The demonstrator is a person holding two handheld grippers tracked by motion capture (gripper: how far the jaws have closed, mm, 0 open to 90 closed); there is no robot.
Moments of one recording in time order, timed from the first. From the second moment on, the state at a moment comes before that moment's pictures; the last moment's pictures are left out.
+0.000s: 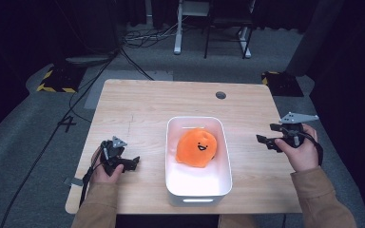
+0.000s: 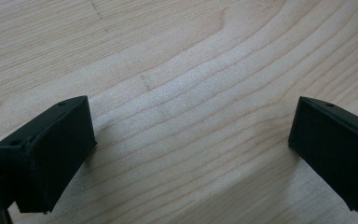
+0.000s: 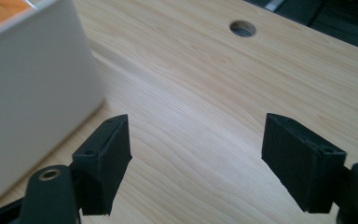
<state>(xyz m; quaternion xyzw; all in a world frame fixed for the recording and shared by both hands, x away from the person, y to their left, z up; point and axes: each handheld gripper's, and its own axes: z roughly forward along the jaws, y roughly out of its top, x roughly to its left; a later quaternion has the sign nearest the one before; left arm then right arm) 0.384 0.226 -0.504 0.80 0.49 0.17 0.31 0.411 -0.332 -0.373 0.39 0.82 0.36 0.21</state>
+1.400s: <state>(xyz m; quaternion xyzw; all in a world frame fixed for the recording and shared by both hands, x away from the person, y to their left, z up) 0.384 0.226 -0.504 0.80 0.49 0.17 0.31 0.385 -0.353 -0.496 0.41 0.82 0.34 0.19</state>
